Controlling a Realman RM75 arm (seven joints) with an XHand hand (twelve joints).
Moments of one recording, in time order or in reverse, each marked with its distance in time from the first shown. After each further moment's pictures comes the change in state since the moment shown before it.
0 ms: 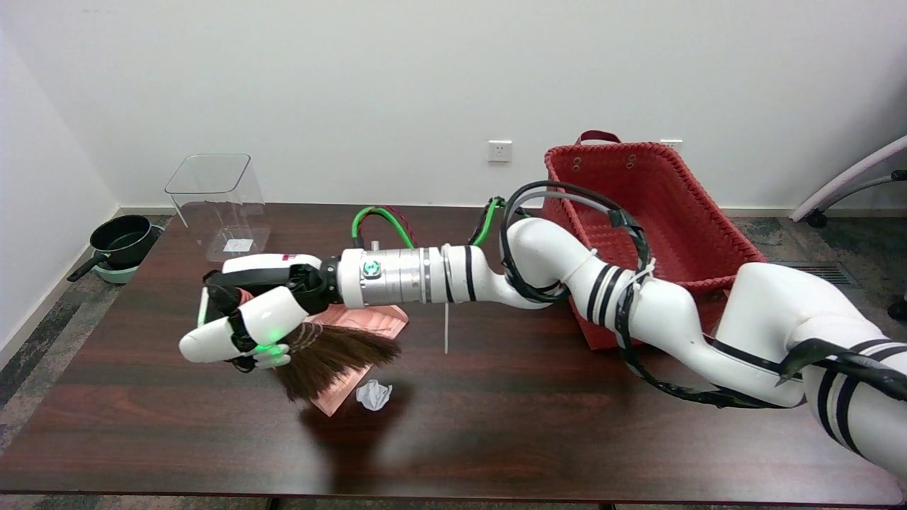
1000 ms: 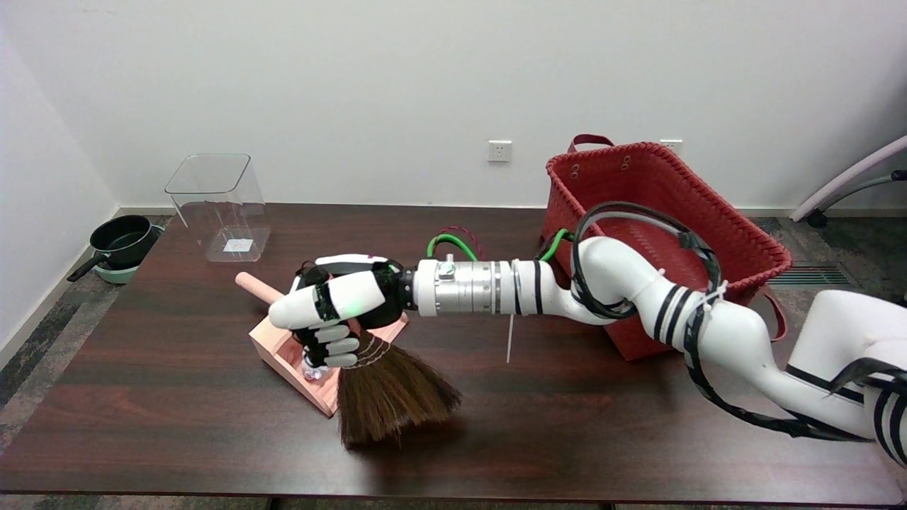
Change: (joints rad) arm -0.151 0.206 0.099 -0.151 -0.028 0.013 0.329
